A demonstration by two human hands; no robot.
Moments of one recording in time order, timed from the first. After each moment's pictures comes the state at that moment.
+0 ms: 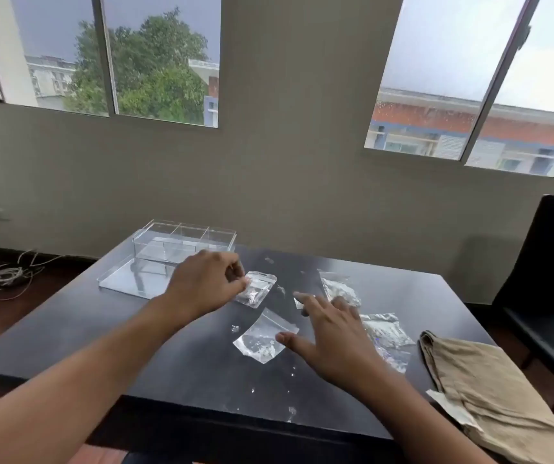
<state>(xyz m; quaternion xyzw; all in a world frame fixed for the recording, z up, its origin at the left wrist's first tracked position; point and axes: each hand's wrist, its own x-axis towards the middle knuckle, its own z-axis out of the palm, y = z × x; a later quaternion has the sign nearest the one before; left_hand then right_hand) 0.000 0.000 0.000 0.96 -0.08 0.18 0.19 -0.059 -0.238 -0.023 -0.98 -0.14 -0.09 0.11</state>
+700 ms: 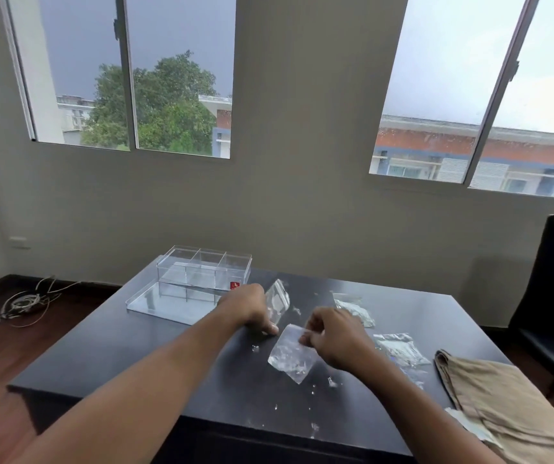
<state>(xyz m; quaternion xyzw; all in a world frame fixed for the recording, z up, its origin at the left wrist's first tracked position) 0.028 -0.031 -0.003 0.99 -0.01 -0.06 0.15 -0.029 -0.217 -0.009 -0.98 -0.09 -0.06 0.18</state>
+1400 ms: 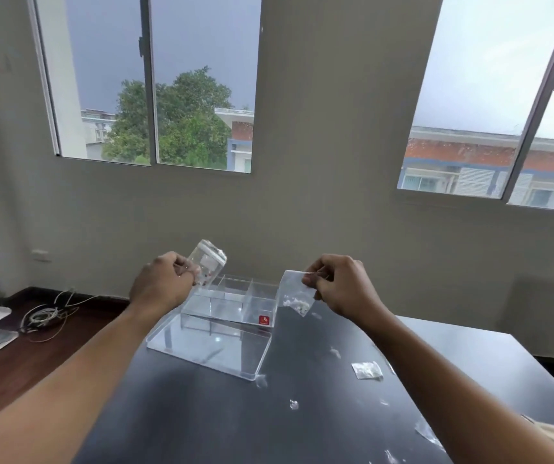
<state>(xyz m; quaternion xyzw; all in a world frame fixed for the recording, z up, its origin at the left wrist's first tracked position) 0.074 0.160 0.026 0.89 0.14 0.26 0.34 0.078 -0.154 0.062 -0.89 -0.15 -0.18 0.39</state>
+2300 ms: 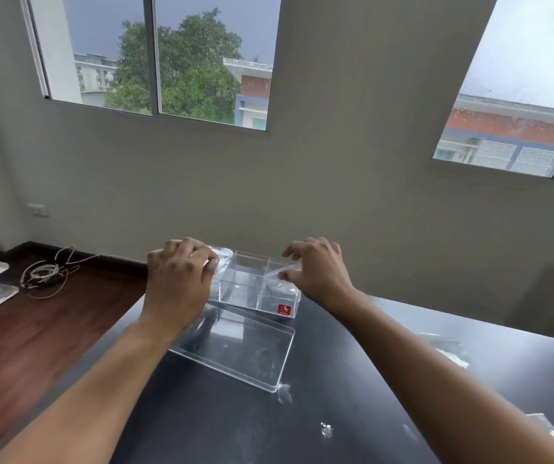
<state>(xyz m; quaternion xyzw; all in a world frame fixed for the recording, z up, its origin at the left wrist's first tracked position) 0.125 0.166 -0.049 0.92 0.02 0.36 0.11 0.185 -0.075 0.005 -0.96 -0.20 -0.16 0.13</state>
